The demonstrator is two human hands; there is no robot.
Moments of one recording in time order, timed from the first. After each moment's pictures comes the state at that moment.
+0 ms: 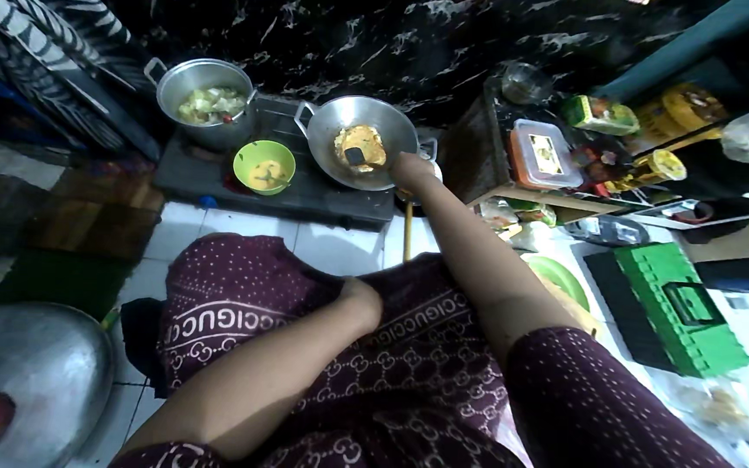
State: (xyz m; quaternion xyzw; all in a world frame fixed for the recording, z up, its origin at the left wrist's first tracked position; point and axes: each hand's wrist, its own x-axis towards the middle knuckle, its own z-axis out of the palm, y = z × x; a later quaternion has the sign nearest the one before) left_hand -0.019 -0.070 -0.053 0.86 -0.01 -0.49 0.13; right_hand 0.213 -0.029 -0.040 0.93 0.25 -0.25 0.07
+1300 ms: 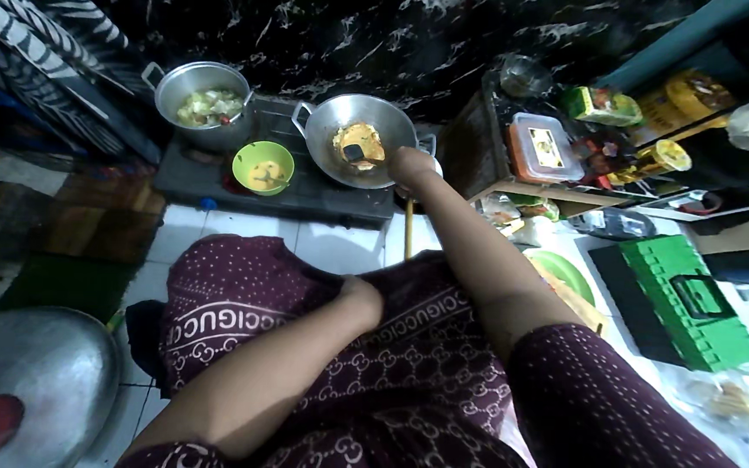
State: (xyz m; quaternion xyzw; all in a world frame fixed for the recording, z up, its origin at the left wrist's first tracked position) left_hand -0.018 -0.071 -0.055 0.86 -0.01 -0.49 0.13; right_hand 0.211 -0.031 -0.033 0.94 0.25 -0.24 0.06
